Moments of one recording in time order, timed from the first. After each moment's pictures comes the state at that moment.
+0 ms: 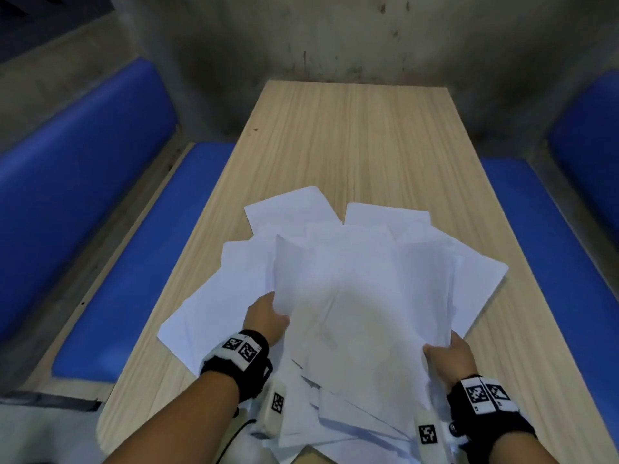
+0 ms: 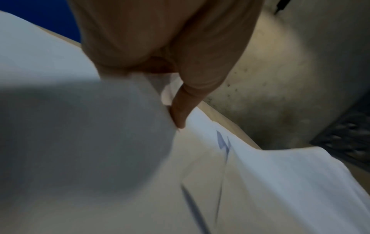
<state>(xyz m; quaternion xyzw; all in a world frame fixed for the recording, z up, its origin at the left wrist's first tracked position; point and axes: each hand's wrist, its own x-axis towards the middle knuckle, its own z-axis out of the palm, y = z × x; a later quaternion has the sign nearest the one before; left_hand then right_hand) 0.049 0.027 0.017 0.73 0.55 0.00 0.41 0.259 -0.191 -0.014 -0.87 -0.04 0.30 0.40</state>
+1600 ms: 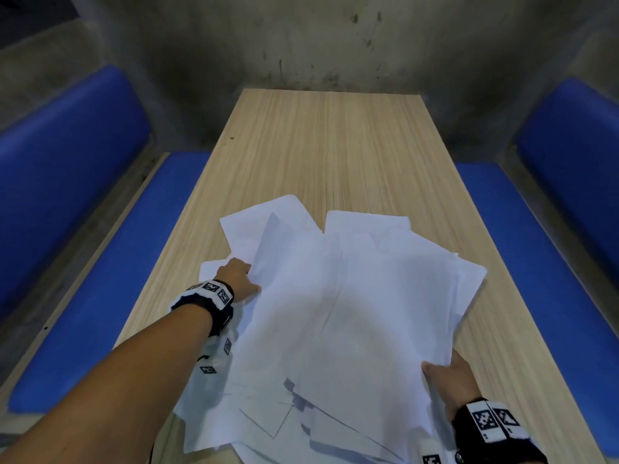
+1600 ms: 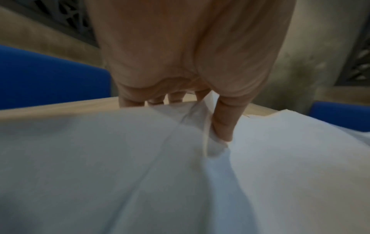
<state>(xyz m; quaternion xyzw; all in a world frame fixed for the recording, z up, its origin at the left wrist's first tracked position) 0.089 0.132 0.021 0.82 0.49 -0.10 0.28 0.266 -0.212 -0.017 -0.83 0.00 0.30 0.46</state>
